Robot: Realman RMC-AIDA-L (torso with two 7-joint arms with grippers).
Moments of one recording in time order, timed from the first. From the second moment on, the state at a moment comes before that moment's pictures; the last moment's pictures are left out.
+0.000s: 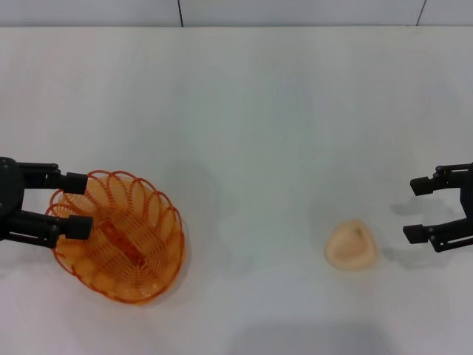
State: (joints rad) left arm -0.38 -1.86 0.80 1.00 1.93 2.01 -1.82; right arm 0.34 2.00 -0.99 -1.23 -2.01 -1.75 1.71
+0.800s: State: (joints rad) left arm -0.39 -1.86 0.79 1.00 1.93 2.01 -1.82; right arm 0.35 2.00 -0.98 -1.23 -2.01 -1.75 1.75
